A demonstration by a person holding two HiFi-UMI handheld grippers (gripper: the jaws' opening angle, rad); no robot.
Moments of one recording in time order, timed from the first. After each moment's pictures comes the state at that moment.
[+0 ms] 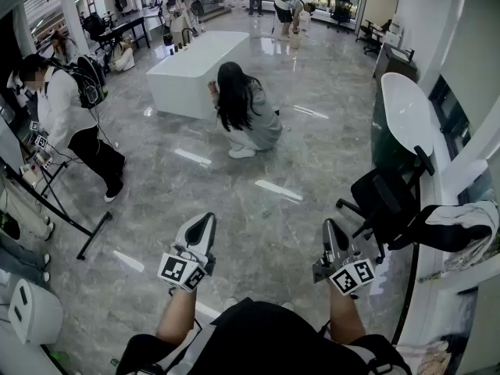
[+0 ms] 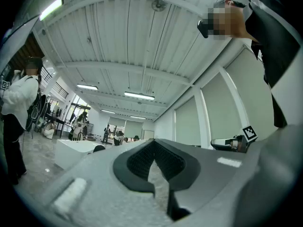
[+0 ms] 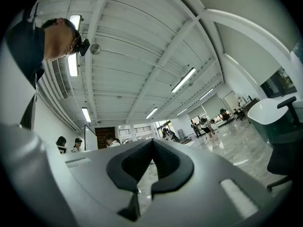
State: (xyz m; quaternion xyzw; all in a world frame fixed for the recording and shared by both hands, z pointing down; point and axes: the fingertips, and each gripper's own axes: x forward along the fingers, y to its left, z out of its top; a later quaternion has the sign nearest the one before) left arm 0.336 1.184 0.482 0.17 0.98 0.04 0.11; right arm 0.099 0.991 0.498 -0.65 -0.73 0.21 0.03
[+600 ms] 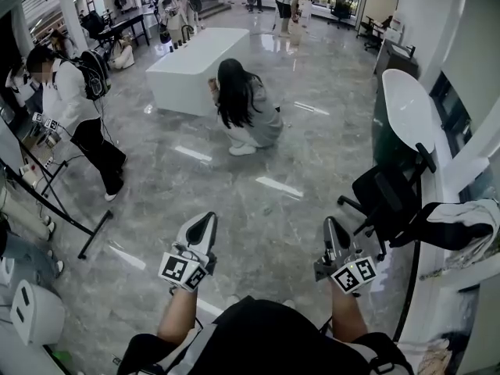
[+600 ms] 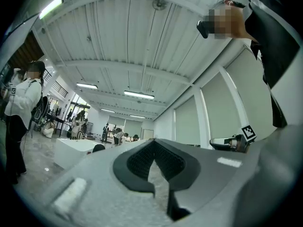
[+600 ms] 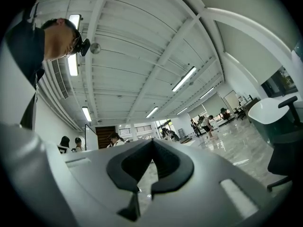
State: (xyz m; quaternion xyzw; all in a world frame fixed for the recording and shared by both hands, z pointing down) left arm 0.335 1.187 0.492 0.16 0.98 0.04 0.11; right arm 0.100 0.996 0.500 -0.65 -0.73 0.20 0.03
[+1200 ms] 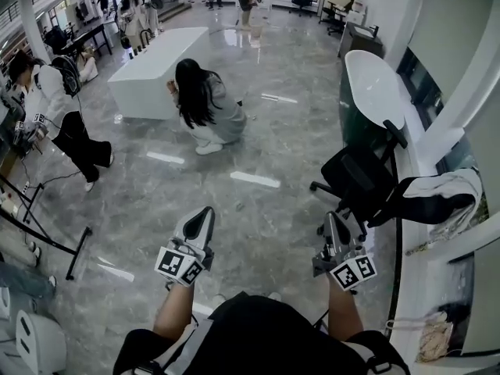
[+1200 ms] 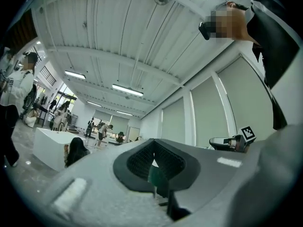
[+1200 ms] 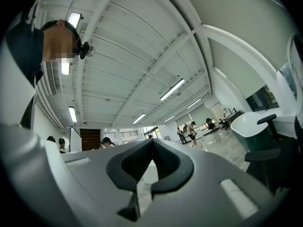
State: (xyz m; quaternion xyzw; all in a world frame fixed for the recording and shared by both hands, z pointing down) left arm 0.237 1.138 0.493 0.08 0.99 0.07 0.10; right arm 0.034 0.906 0.493 -0.58 -0.79 0.21 0.01
